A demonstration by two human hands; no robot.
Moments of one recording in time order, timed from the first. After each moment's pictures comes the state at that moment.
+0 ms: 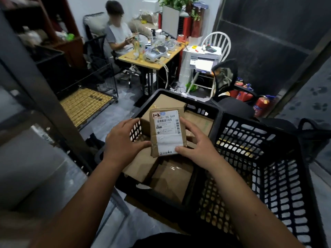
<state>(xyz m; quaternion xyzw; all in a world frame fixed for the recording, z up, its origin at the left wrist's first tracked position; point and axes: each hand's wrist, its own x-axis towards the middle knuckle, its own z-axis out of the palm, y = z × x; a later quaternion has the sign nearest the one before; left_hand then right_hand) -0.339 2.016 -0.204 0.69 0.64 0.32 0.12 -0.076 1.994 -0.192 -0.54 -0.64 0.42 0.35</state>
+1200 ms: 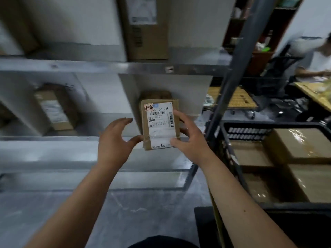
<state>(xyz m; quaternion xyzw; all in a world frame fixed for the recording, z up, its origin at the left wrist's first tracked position) -0.383 1.598 -0.189 0.20 0.90 0.37 -0.11 -0.278 1.819 -0.183 -0.07 -0.80 0.58 0.14</state>
